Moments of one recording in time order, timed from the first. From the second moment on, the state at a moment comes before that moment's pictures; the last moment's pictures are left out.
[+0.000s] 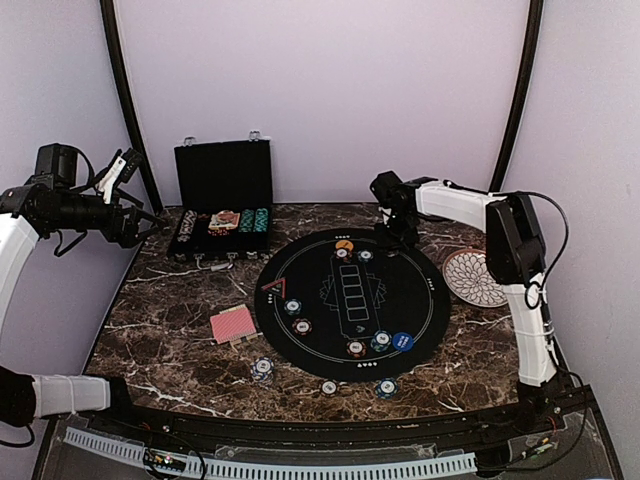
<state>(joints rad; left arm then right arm) 0.08 1.05 1.31 -0.98 0.63 0.48 0.52 2.27 1.94 -0.88 0.20 0.33</state>
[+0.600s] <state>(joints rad) 0.08 1.05 1.31 -0.98 0.61 0.49 0.49 2.41 2.05 -0.85 0.13 0.33</state>
